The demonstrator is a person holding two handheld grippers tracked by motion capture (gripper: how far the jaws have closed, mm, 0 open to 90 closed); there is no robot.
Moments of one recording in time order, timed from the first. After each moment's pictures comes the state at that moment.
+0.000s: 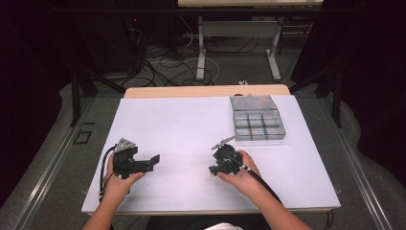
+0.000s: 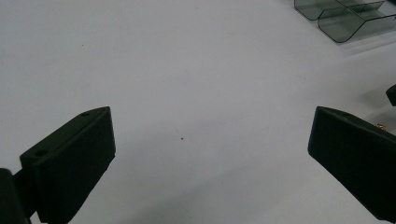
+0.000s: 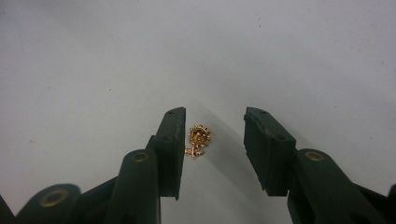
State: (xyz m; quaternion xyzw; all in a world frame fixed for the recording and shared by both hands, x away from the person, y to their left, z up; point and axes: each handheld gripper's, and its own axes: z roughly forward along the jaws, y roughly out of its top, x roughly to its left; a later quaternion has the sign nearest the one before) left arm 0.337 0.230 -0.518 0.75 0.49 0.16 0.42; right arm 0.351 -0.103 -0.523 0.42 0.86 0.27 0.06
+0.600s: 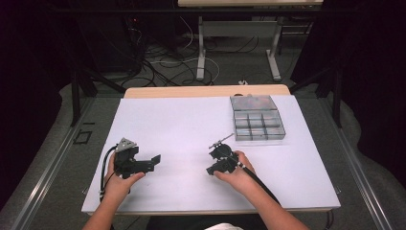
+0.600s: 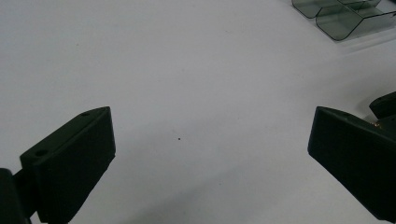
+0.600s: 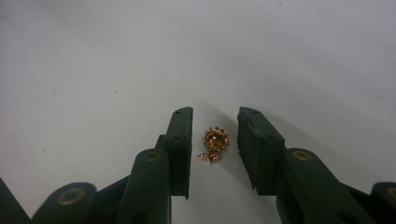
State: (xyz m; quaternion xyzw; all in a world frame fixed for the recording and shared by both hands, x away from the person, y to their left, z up) left arm 0.338 0.229 -0.518 0.75 0.49 0.15 0.42; right arm 0.360 -0.094 -0.533 0.45 0.86 0.26 0.01
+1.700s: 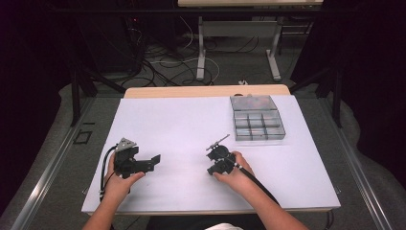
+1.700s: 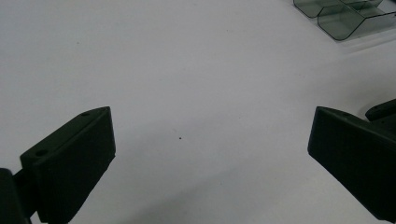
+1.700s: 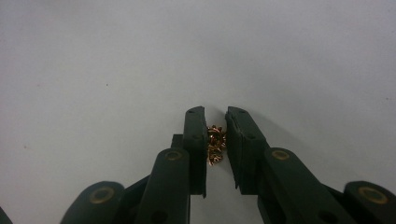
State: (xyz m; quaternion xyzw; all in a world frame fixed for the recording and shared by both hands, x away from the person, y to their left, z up) left arm 0.339 0.229 -0.519 0.75 0.49 0.15 0.42; right arm 0.360 -0.089 -0.539 0.43 0.87 0.25 0.02
